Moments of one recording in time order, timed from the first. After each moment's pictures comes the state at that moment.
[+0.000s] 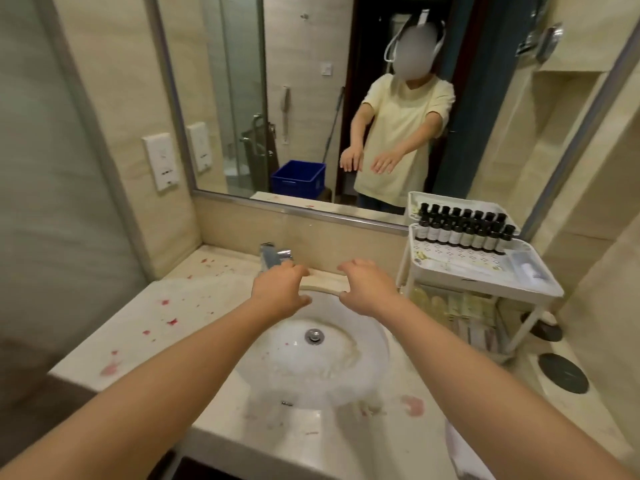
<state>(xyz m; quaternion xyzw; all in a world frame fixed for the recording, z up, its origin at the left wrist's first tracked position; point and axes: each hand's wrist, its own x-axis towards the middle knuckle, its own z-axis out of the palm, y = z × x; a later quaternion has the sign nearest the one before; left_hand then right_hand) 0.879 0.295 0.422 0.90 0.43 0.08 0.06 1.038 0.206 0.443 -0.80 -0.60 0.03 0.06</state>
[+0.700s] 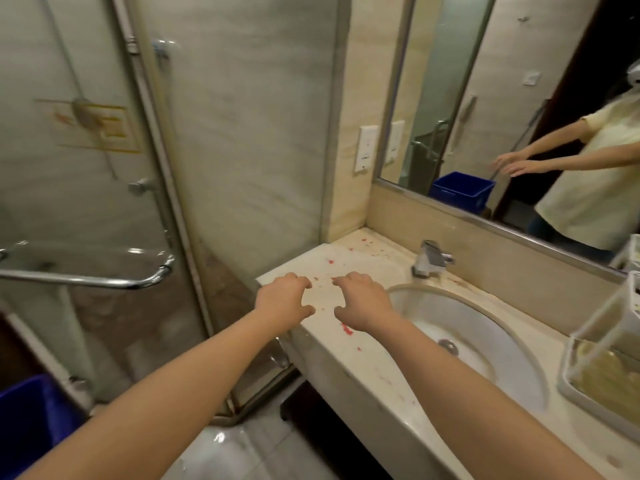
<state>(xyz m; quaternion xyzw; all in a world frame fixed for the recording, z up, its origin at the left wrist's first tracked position) 0.589 0.224 0.391 0.74 0.66 0.08 0.08 0.759 0.231 0.404 -0.60 -0.80 0.06 0.01</state>
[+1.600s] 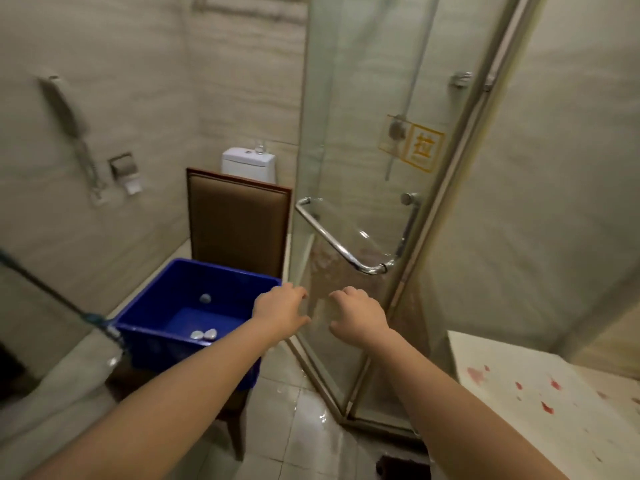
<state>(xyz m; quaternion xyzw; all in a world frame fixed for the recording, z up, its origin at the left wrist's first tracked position) 0.391 0.055 0.378 0.36 0.92 0.10 0.07 0.488 0.191 0.389 -0.17 -0.98 0.07 -0.02</state>
